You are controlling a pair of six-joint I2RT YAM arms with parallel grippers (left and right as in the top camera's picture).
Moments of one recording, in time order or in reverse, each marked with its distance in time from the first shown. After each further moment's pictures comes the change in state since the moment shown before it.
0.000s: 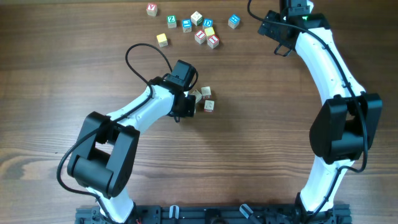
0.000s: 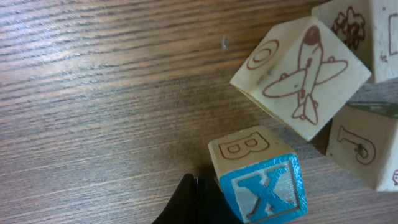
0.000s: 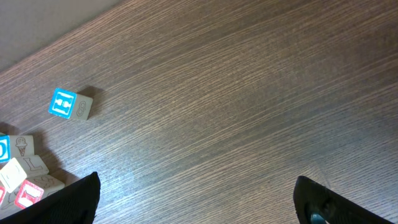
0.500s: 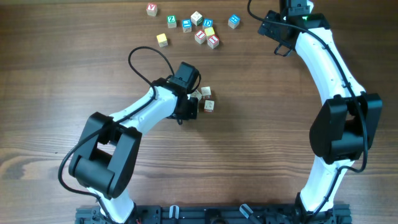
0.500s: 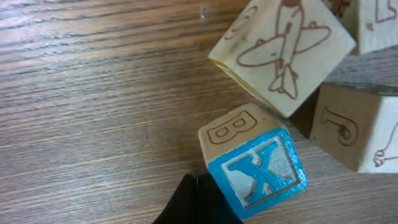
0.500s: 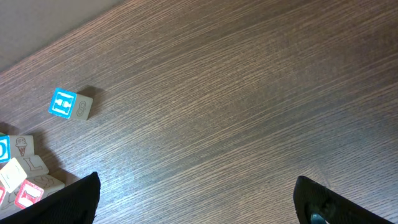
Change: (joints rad) left arm -0.027 0.000 0.000 -0.025 0.019 -0.053; right arm 0.000 0.000 0.000 0.000 0.000 0.000
